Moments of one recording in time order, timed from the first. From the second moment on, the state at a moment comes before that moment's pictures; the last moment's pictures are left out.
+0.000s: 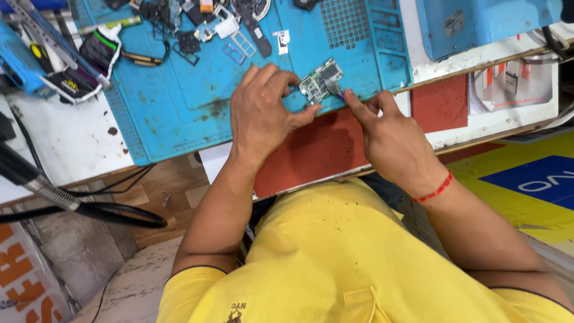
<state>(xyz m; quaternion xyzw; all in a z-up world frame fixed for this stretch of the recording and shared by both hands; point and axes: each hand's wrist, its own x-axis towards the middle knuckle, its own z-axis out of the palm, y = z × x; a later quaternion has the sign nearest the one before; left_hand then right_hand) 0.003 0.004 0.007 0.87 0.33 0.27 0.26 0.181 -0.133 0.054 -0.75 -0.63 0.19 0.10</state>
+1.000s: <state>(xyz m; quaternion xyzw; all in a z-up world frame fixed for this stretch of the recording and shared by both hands) 0.000 0.002 -0.003 0.87 0.33 0.28 0.26 0.196 -0.142 0.020 -0.71 -0.69 0.11 0.09</state>
